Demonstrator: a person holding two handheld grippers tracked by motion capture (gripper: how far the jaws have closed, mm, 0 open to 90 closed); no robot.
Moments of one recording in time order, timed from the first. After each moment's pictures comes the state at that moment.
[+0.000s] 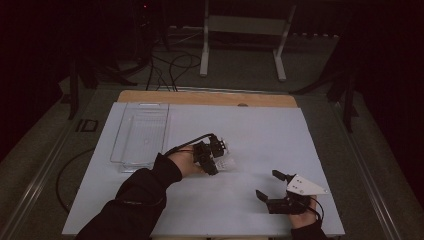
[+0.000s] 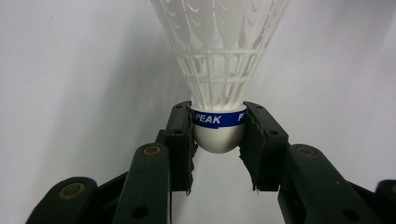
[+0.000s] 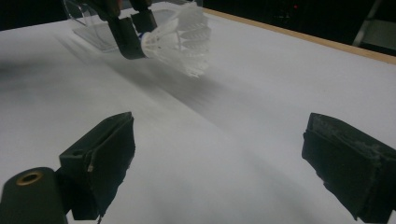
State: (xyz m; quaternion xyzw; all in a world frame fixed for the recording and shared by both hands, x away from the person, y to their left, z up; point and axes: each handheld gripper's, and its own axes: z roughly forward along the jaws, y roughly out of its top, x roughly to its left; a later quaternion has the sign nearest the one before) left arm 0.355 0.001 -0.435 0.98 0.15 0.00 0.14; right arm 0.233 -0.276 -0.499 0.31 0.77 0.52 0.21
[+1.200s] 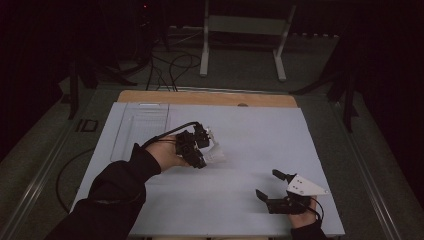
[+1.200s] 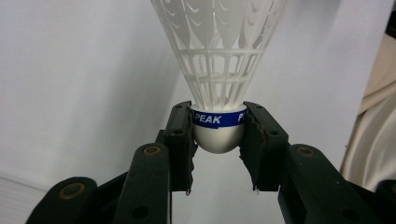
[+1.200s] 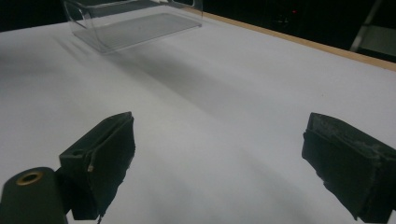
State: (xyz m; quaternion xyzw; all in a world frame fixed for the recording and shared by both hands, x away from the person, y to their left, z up) left arm 0.346 0.043 -0.372 0.98 0.15 0.00 0.16; right arm 0.233 -0.276 -0.498 0.31 0.77 0.52 0.21
